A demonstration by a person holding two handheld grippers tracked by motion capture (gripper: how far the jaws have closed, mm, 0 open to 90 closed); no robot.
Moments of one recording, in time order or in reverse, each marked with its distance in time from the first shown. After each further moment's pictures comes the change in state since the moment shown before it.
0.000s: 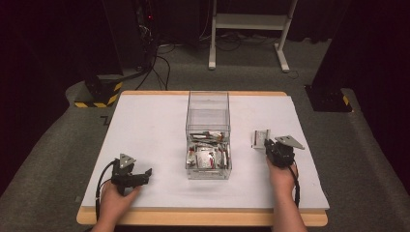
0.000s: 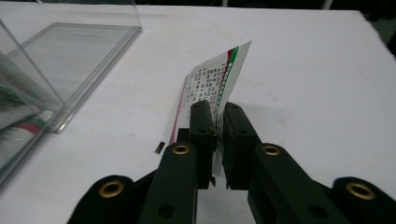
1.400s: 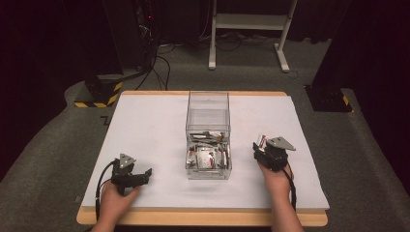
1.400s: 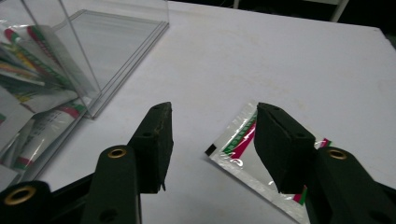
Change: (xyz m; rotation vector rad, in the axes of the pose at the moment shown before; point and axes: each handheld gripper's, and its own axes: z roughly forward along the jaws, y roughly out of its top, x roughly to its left) left arm 0.000 0.000 0.000 0.000 0.000 -0.001; right arm 0.030 0.003 -0.009 0.016 0.040 -0.097
